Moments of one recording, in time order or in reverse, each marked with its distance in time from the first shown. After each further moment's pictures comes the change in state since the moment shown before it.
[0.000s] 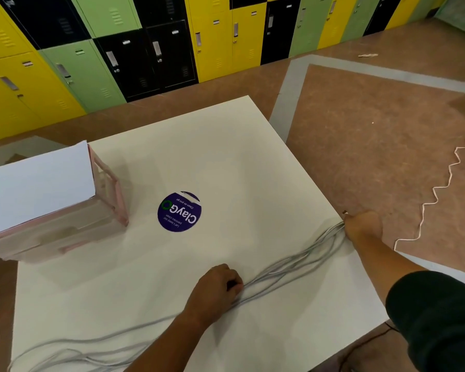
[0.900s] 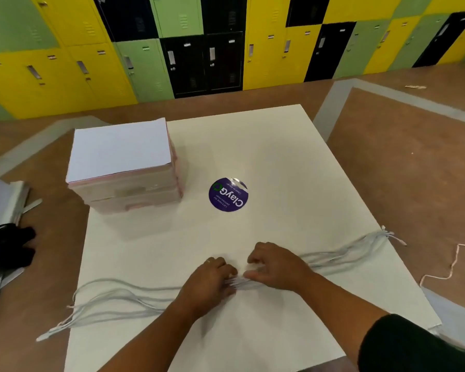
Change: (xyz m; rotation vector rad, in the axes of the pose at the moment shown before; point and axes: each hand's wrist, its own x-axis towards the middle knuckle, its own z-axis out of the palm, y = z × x) left_hand -0.081 -0.074 -0.035 0.226 0.075 0.067; right_hand -0.233 -0.032 0.104 -0.446 -0.799 -1.246
